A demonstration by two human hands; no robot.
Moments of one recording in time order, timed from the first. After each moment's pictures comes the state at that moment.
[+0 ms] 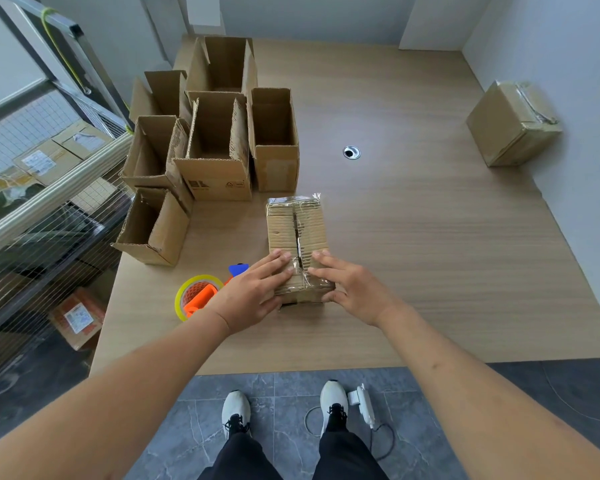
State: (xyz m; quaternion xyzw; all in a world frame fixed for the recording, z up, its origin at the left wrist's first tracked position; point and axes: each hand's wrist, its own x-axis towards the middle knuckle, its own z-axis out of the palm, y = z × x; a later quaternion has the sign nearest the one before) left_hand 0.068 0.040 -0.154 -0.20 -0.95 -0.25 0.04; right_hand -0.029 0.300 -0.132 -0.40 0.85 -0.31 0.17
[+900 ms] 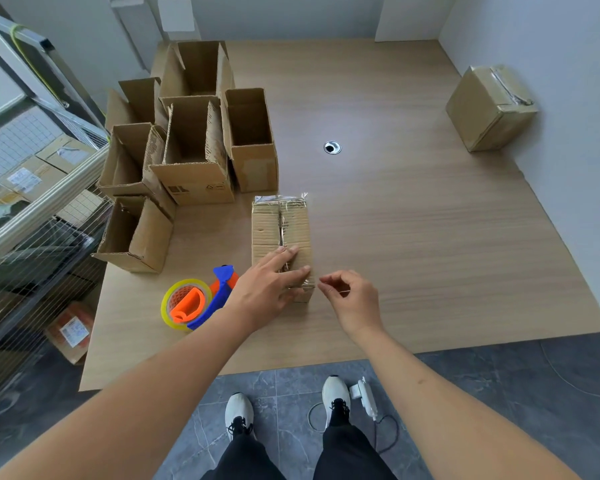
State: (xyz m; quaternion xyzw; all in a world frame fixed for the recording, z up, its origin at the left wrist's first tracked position) left_hand 0.048 0.100 -0.138 -0.12 -0.96 -0.26 0.01; right_hand 0.019 0.311 -0.151 -0.05 0.86 -0.50 0.04
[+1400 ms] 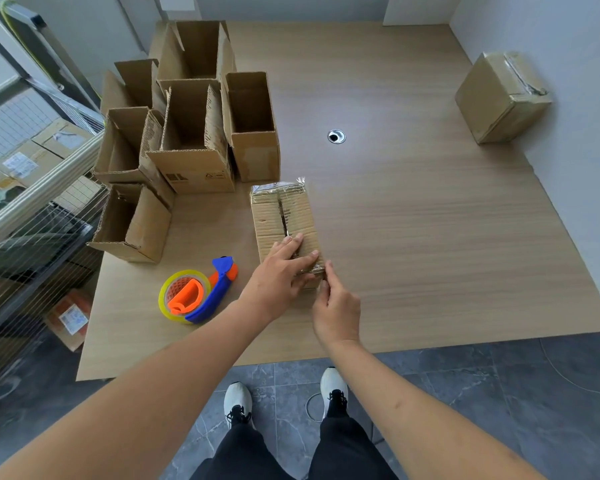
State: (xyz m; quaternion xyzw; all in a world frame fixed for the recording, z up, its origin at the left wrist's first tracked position) left_hand 0.037 0.126 -0.142 -0.05 -0.95 -0.32 -0.01; right_hand 0.050 0.276 -0.155 0.01 0.91 -0.42 0.03
